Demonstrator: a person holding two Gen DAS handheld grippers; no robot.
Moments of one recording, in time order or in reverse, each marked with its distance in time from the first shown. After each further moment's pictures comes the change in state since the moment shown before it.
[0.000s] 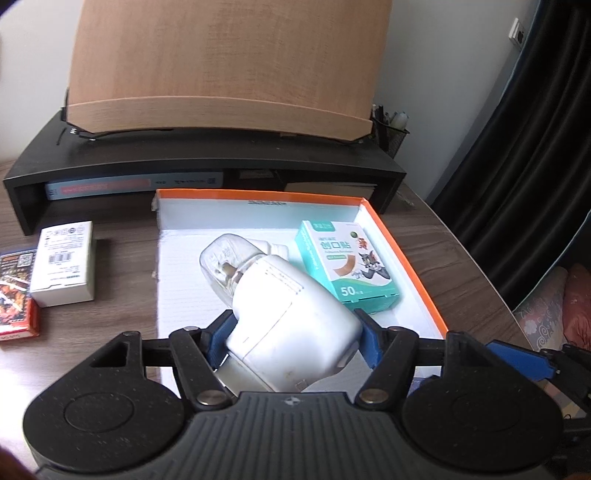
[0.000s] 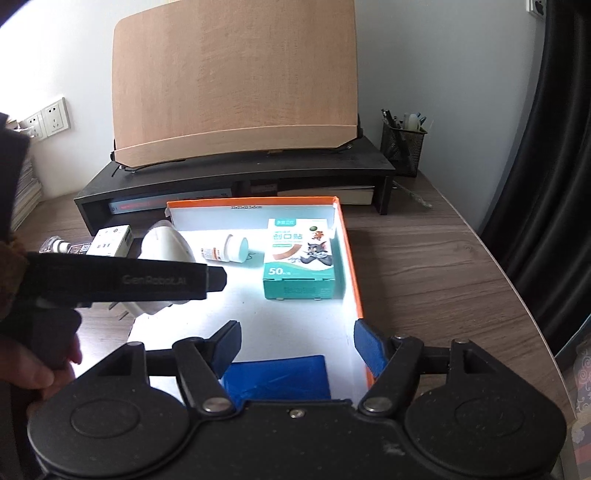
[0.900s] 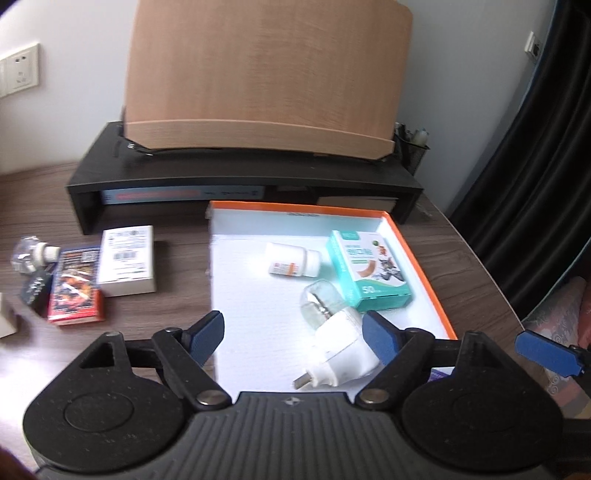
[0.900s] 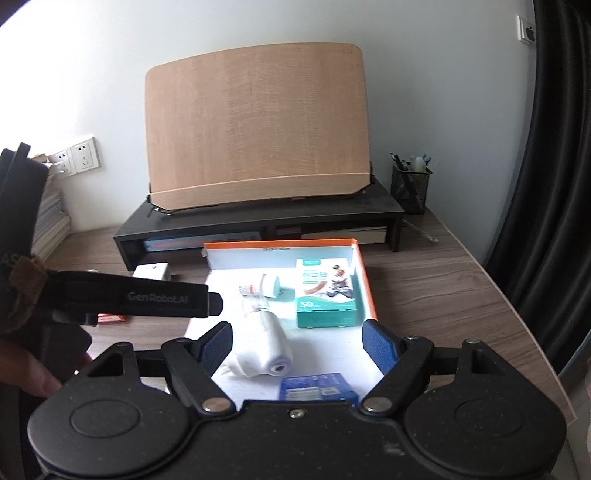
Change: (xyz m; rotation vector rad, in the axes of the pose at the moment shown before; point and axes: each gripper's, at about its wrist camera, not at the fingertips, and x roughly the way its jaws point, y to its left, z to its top) left arm -0.058 0.015 0.003 -0.041 -0.018 0.109; right arm -0.048 0.026 0.003 0.015 -0.122 0.079
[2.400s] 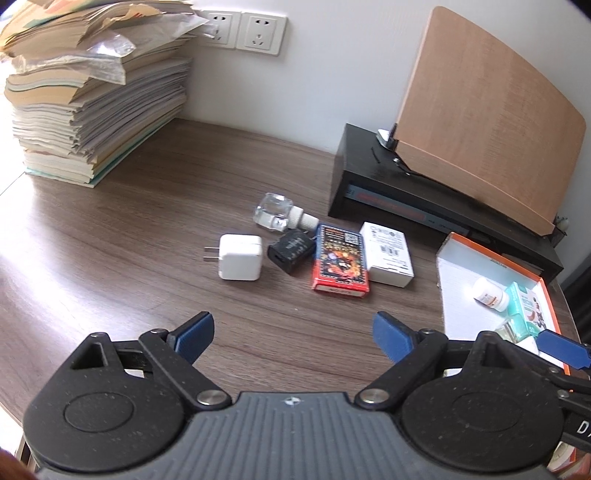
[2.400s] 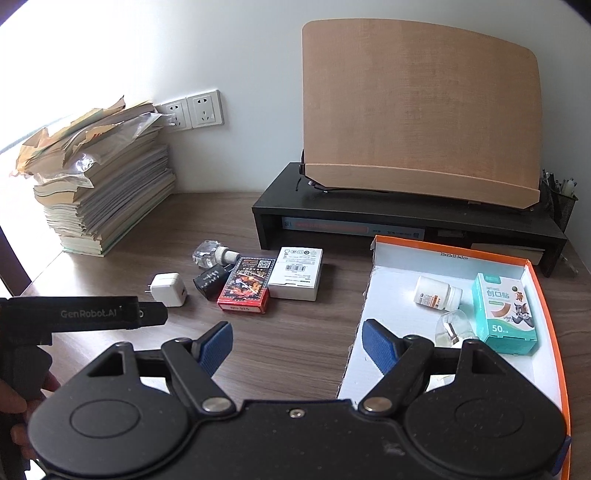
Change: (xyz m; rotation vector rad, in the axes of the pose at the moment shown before) left arm -0.089 0.167 -0.042 -0.322 -0.057 0.310; right arm 0.044 0.137 0.004 -0.163 0.076 0.256
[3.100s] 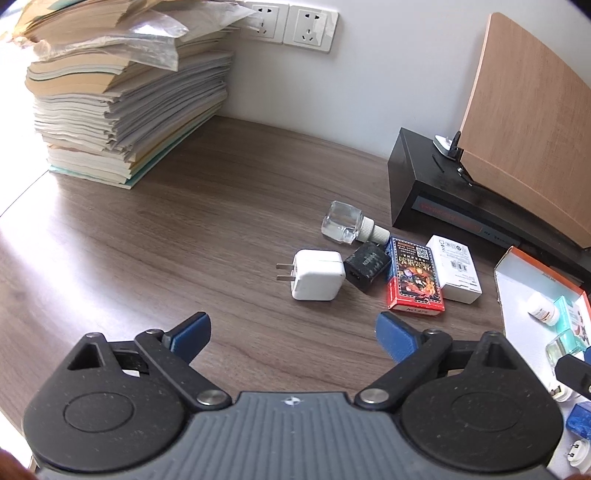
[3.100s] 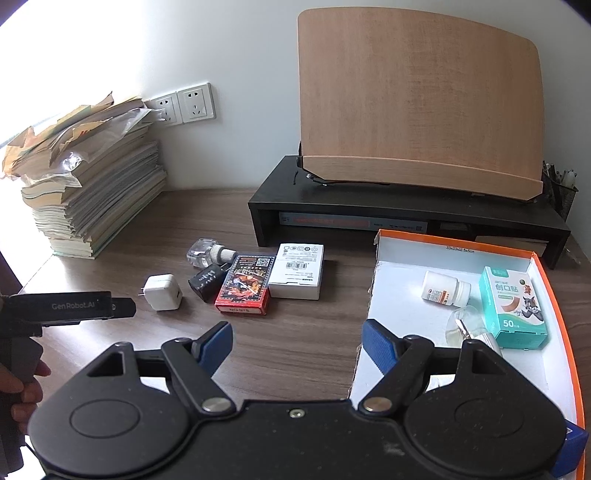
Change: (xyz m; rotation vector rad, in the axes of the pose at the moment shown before) left arm 0.029 0.047 0.016 -0.003 0.002 0.070; right arm 0.019 0.012 0.003 0.027 0.015 -0.040
